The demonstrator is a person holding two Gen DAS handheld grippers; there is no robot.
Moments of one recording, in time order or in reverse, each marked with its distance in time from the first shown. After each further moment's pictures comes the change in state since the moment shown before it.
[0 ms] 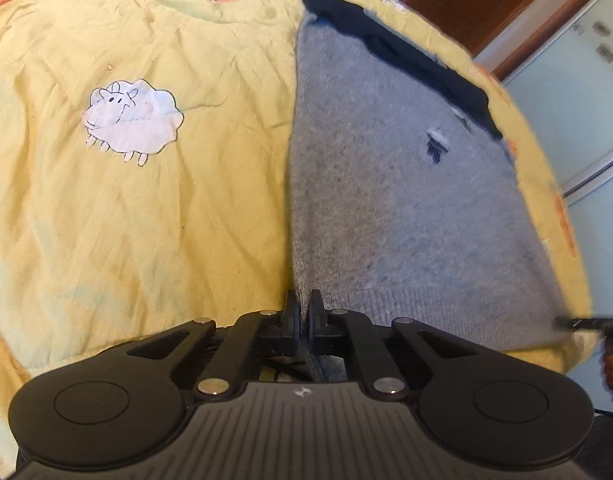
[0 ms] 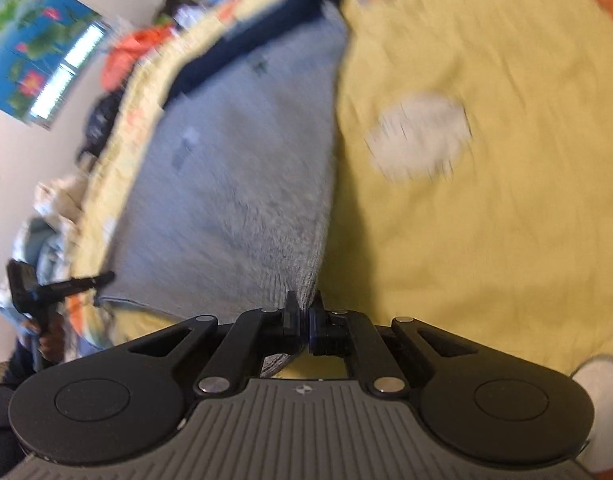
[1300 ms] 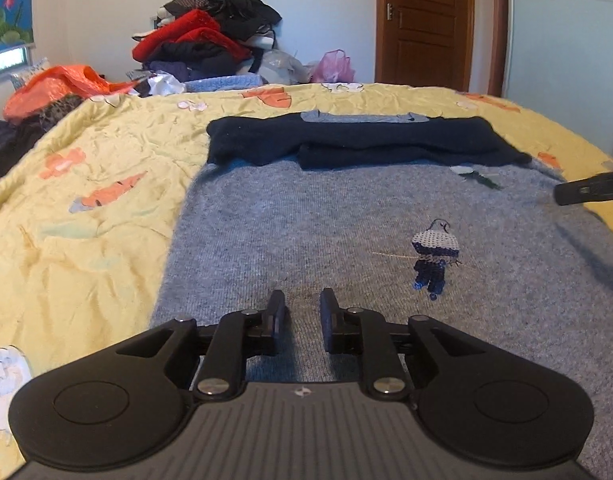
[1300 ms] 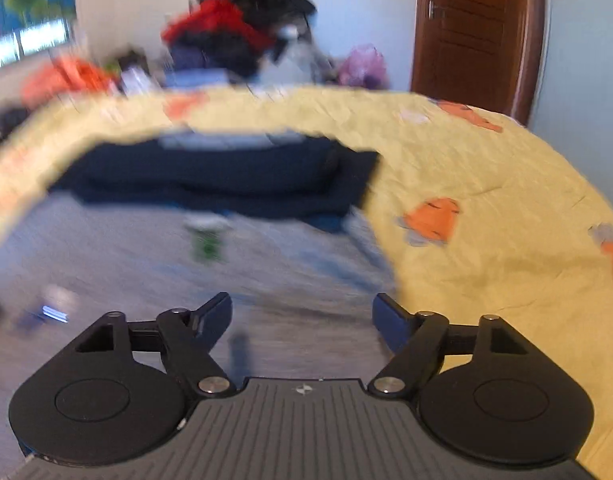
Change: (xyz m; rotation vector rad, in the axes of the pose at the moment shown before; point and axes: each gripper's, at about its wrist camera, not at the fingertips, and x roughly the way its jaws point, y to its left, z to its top) left arm 0.116 -0.128 0.043 0.417 -0.423 0.317; right arm 0.102 0.105 0.116 -0.327 -0.528 -0.398
